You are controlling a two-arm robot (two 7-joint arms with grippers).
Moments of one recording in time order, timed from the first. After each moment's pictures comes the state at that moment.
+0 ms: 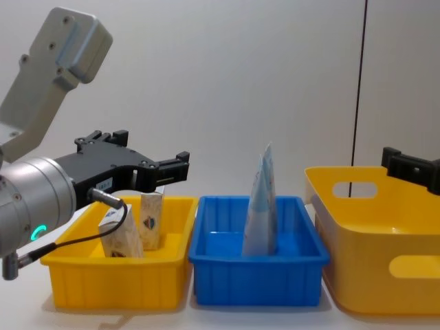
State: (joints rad) left arm -0.24 0.38 0.45 -1.63 -0.20 0.01 -0.01; right arm -0.01 0.34 -0.23 -1.77 0.29 0.03 0.07
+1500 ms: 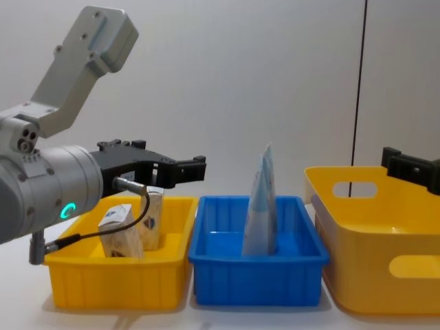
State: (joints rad) left arm -0.29 0.32 0.45 -1.62 -0.25 0.20 -0.04; right arm -0.01 0.34 -0.23 -1.77 0.29 0.03 0.07
